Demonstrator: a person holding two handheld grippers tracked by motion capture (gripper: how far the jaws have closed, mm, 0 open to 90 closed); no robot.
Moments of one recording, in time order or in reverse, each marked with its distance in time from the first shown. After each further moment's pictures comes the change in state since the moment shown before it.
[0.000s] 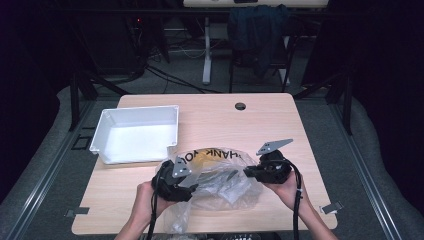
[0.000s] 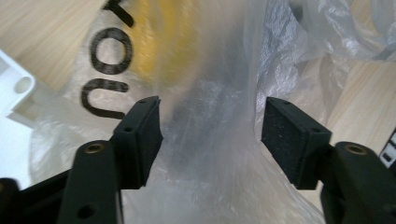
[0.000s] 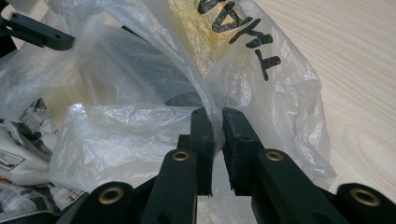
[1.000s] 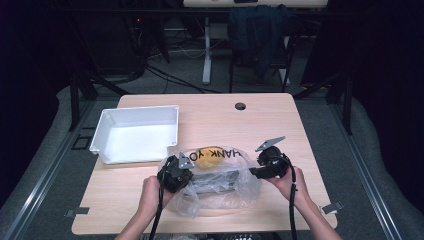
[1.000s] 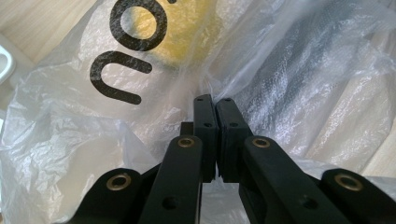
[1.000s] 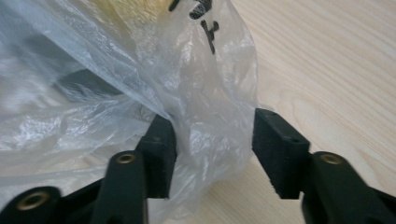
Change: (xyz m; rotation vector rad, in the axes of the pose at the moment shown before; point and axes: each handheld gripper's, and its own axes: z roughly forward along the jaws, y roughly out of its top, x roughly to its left) left arm 0.019 -0.001 0.034 0.057 0.003 -0.051; right arm -0.036 -0.009 0.031 0.124 -0.196 0.008
